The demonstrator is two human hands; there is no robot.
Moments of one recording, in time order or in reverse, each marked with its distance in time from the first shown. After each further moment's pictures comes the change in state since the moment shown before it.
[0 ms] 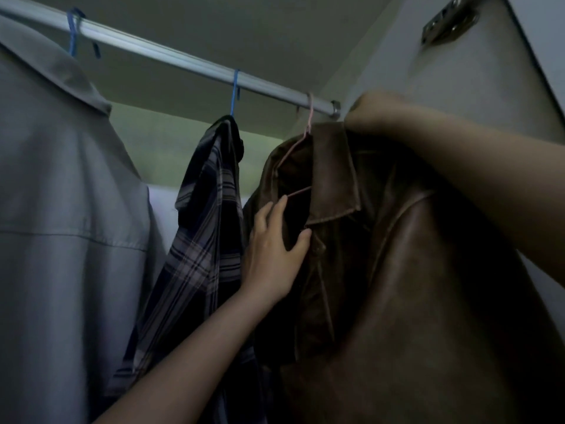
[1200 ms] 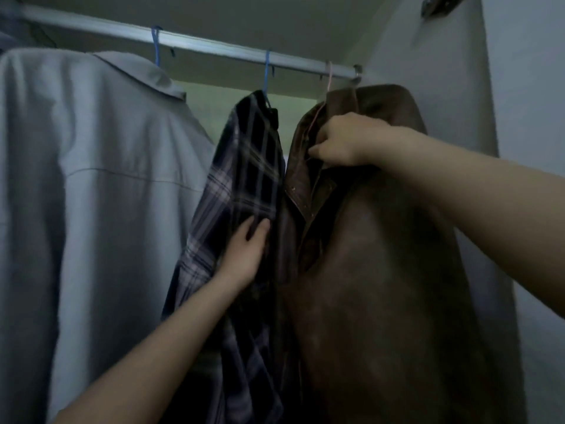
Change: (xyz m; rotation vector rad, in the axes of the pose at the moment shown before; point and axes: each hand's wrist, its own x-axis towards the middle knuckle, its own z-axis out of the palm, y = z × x) left_hand -0.120 0.055 -0.089 -0.185 0.013 -0.638; right_hand -0.131 -0.041 -0.033 0.121 -0.362 -0.289
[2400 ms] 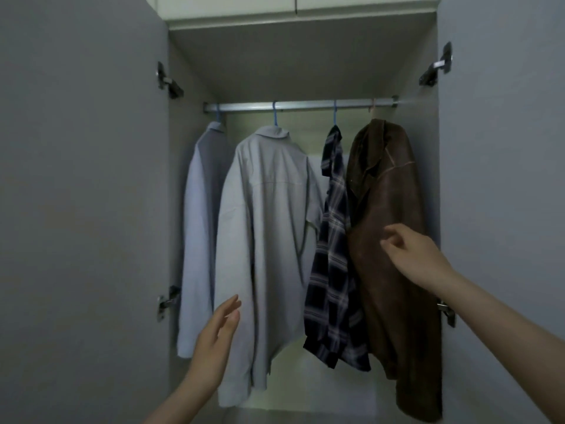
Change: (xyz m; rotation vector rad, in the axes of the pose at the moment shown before) left_hand -0.422 0.075 -0.199 0.059 0.175 -0.151; right_hand -0.339 -0.015 -0.050 0.779 -0.045 0.123
